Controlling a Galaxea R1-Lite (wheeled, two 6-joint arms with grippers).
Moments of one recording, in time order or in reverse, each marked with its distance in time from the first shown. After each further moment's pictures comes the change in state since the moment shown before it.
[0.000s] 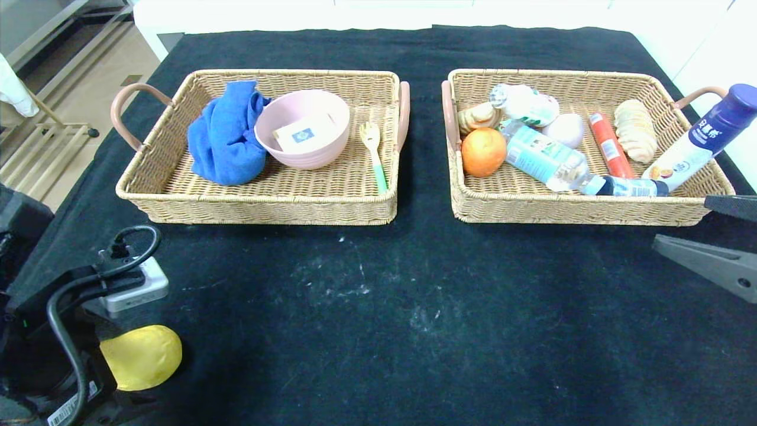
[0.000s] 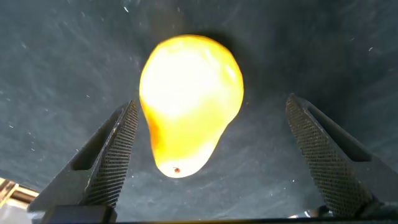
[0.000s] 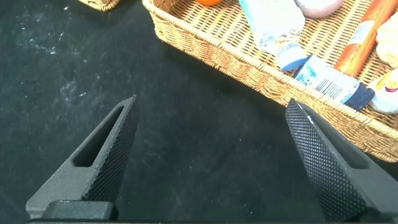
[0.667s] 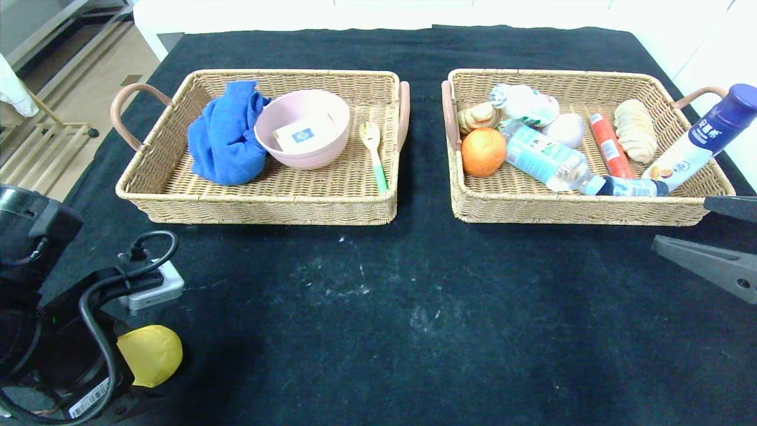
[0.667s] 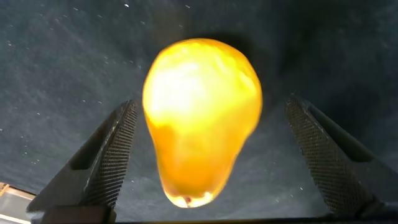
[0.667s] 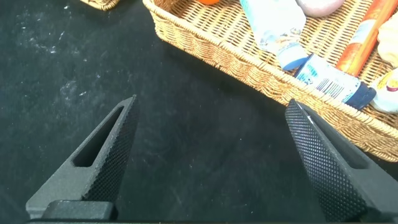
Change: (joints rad) left arm 0.008 0.053 0.022 -0.053 0.031 -0.007; right arm 0.000 0.000 0.002 0.000 0.000 0.000
